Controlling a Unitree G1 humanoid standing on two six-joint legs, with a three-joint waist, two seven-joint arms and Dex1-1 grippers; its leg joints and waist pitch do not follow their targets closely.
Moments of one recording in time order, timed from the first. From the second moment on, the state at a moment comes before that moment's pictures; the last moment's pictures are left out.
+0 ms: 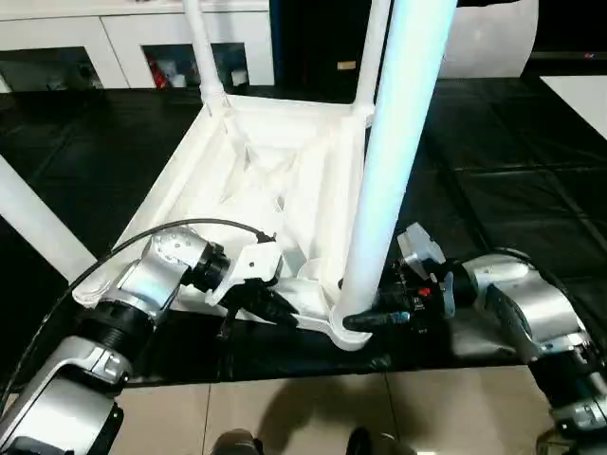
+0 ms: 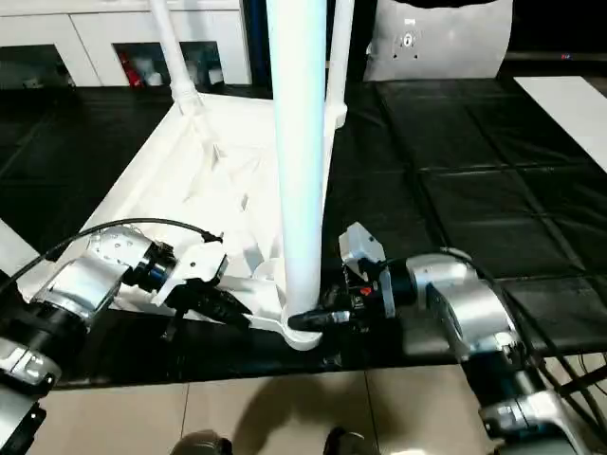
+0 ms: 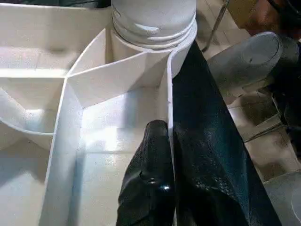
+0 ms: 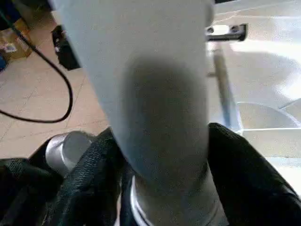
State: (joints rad) left arm -0.64 0.46 -0.39 0.57 -0.03 -0.05 -1.54; right arm -0.44 -0.49 0.25 0.25 0.30 0.27 1.46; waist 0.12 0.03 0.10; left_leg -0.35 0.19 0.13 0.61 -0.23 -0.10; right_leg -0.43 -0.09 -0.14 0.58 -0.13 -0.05
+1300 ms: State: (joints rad) left arm -0.59 0.20 -0.24 0.41 0.09 0.45 -0.79; right arm -0.46 0.07 0.01 0.31 0.06 0.36 0.24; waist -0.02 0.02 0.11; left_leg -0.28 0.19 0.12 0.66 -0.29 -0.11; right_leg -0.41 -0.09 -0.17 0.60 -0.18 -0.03
